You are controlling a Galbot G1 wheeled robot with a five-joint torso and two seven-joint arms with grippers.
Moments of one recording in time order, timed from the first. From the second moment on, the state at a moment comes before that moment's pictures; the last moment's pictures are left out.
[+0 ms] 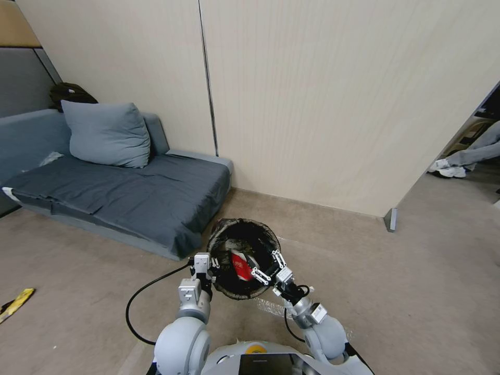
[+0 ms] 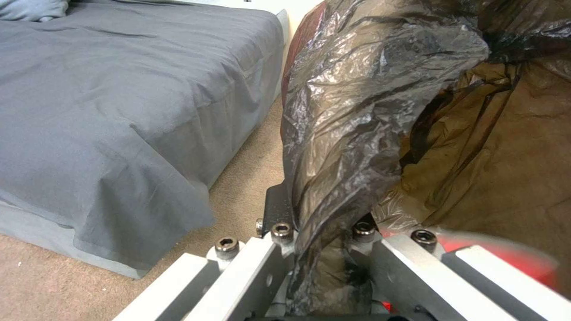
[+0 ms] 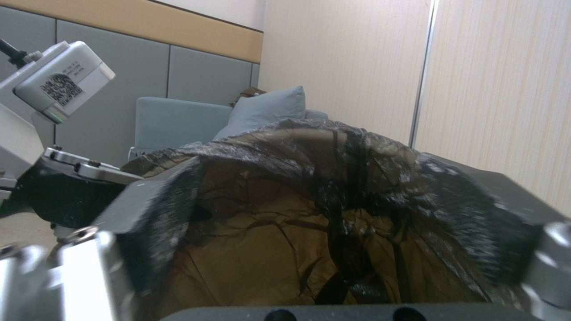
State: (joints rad) left arm 1.67 -1.50 -0.28 -2.38 0.00 0.50 -0.23; right arm -1.59 1.39 0.29 2.05 0.06 0.44 -0.43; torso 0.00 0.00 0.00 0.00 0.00
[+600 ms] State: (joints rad) left arm 1.68 -1.49 -0.28 -2.38 0.01 0.49 -0.23; right arm -1.67 1.44 0.39 2.26 0.05 0.46 -0.36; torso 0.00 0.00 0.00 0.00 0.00
